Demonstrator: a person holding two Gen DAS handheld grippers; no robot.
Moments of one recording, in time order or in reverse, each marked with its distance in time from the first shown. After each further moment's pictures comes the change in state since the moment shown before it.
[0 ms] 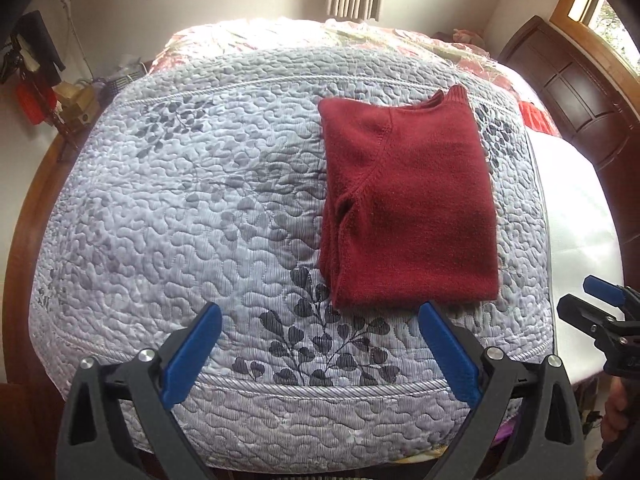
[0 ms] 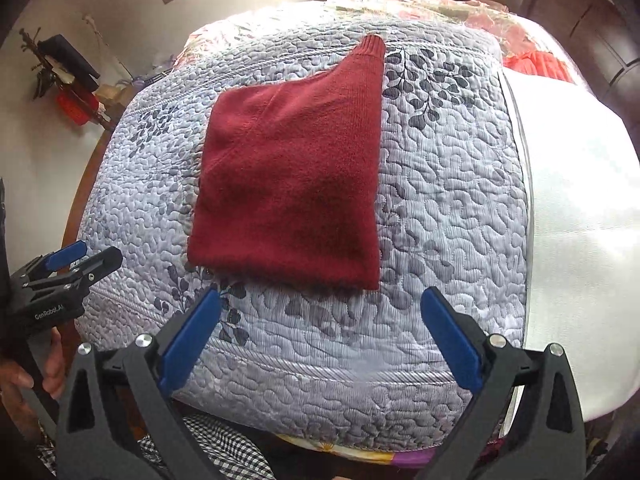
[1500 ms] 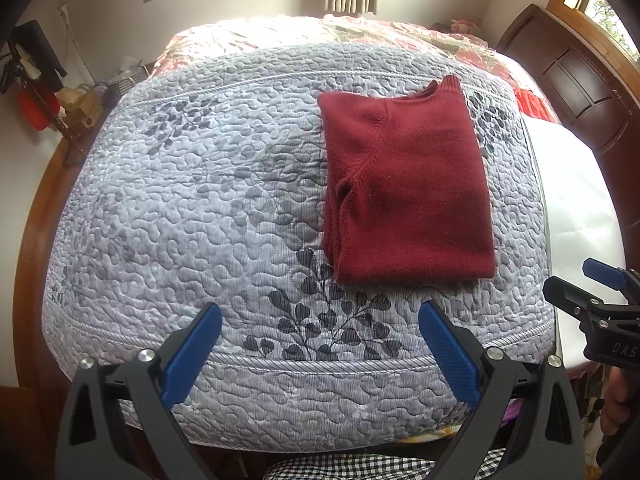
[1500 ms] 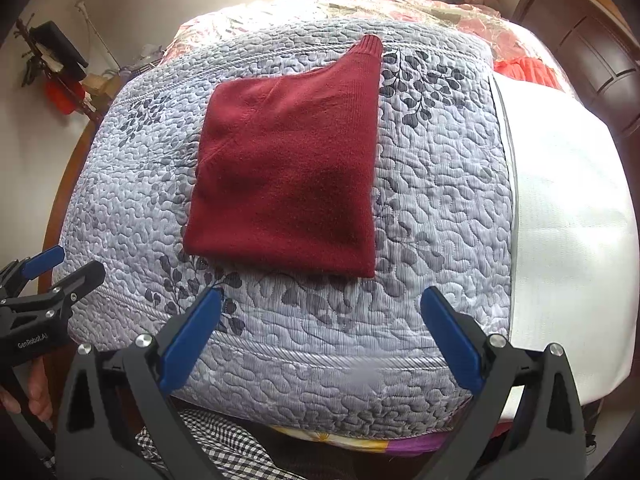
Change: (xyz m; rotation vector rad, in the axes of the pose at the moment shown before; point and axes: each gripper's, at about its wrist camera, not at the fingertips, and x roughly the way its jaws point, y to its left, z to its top) left arm -0.020 -0.004 -0.013 0.027 0.025 0.035; right arm -0.005 0.017 -0.004 -0.015 0.017 -0.078
